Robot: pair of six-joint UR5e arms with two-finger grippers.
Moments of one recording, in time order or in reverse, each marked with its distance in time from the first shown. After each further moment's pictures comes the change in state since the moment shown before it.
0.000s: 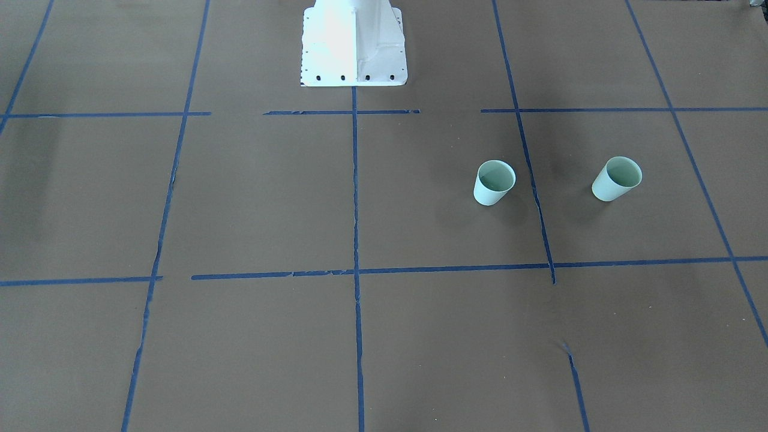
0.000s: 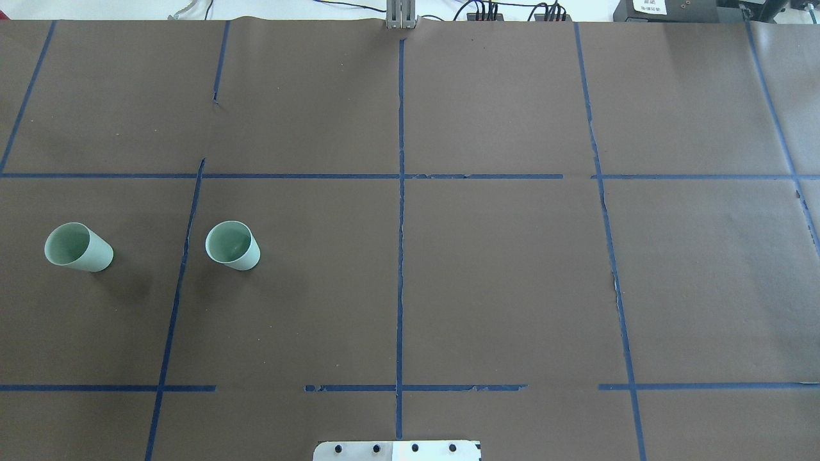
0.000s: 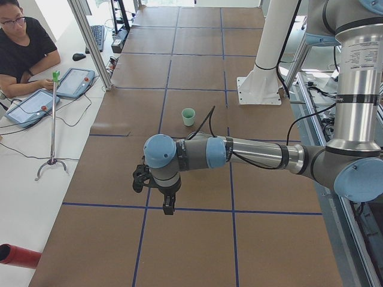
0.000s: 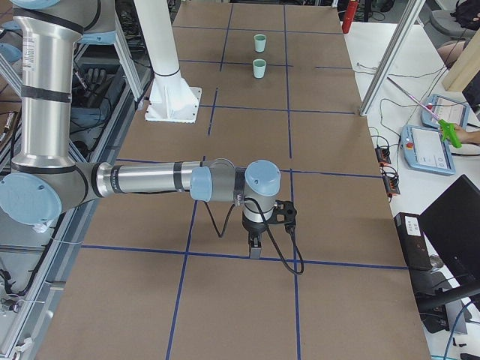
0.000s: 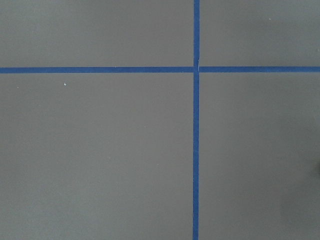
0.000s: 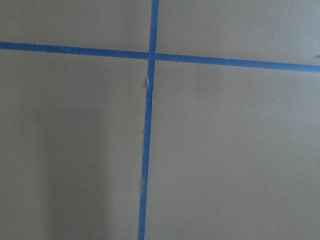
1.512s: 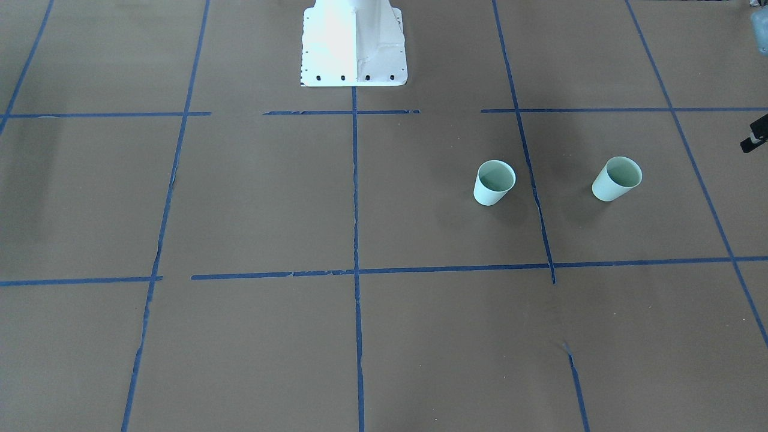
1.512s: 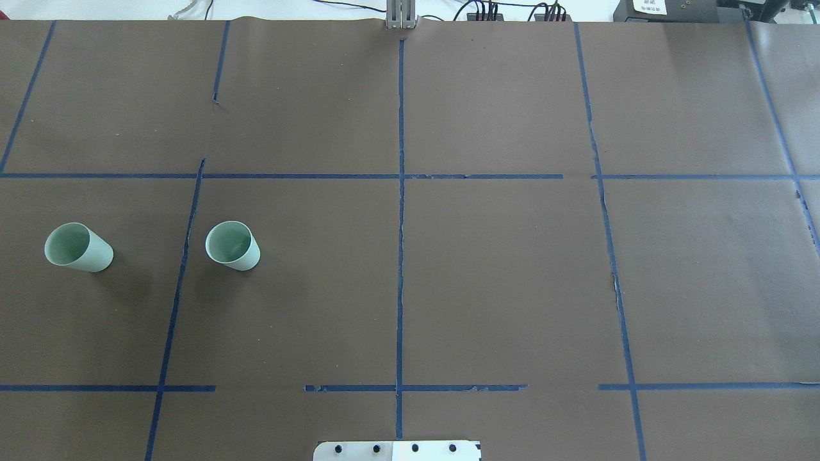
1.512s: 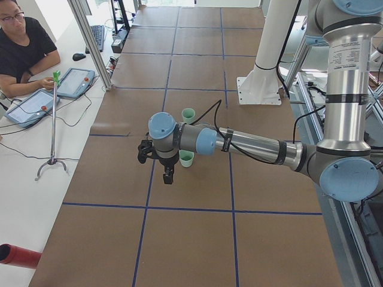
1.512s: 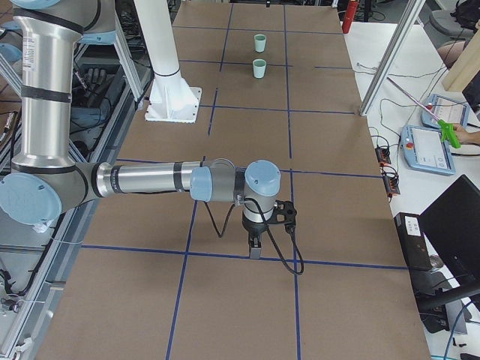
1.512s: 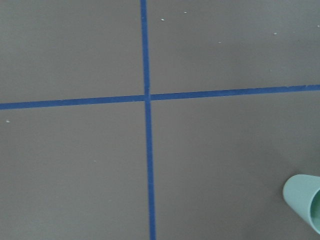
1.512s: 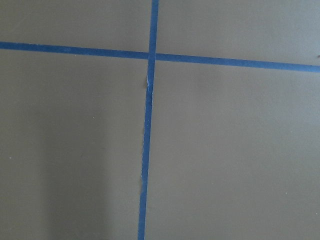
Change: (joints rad) left arm 0.314 0.040 -0.119 -0.276 -0.012 -0.479; right arm 0.000 0.000 0.000 0.001 0.000 0.000
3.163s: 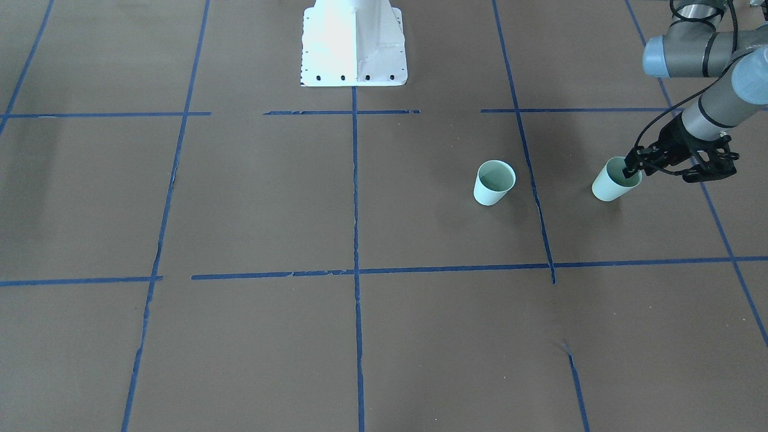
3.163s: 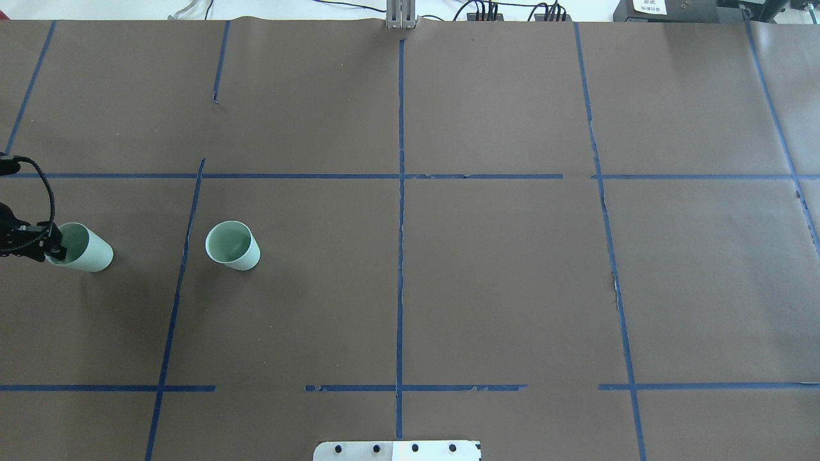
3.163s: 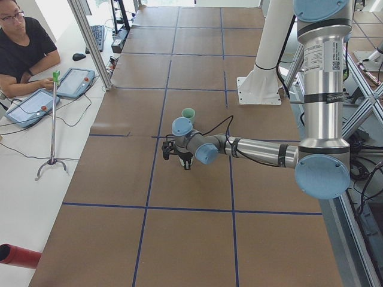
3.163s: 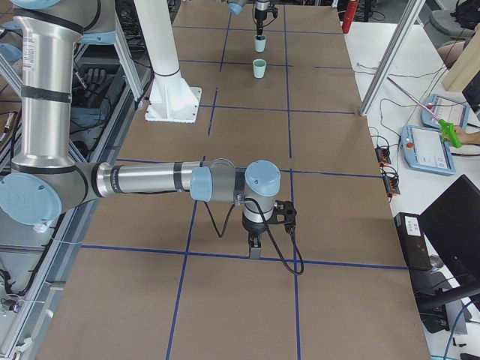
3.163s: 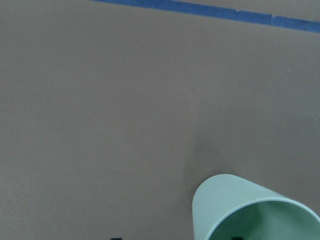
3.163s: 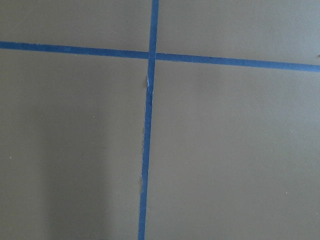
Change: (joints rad) left arm 0.371 0.021 0.127 -0.430 0.115 -0.567; right arm 0.000 0.000 0.000 -0.001 0.001 0.000
